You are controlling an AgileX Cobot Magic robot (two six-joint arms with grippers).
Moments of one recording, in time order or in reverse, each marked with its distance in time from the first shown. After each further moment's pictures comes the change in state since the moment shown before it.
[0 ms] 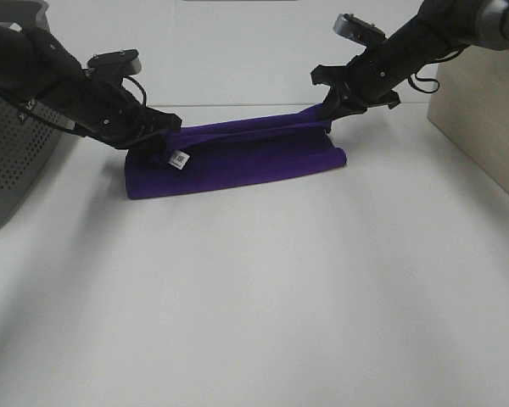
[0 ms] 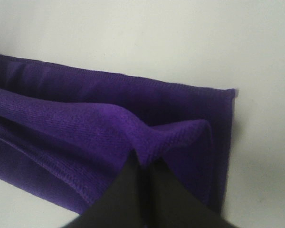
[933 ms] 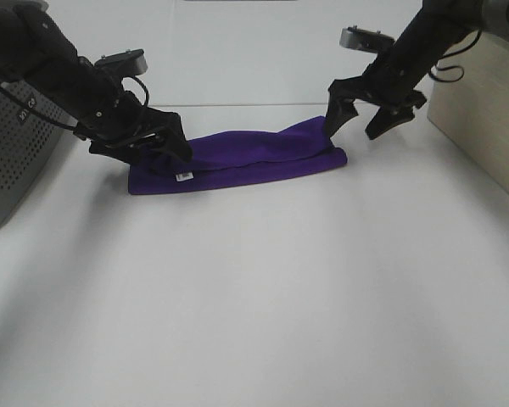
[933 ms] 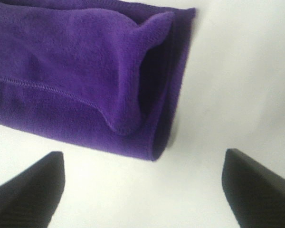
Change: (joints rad) left arm 0.007 -0.045 -0.032 0.078 0.270 -0.071; right arm 0.000 -0.036 -0.059 -0.282 0.226 0.116
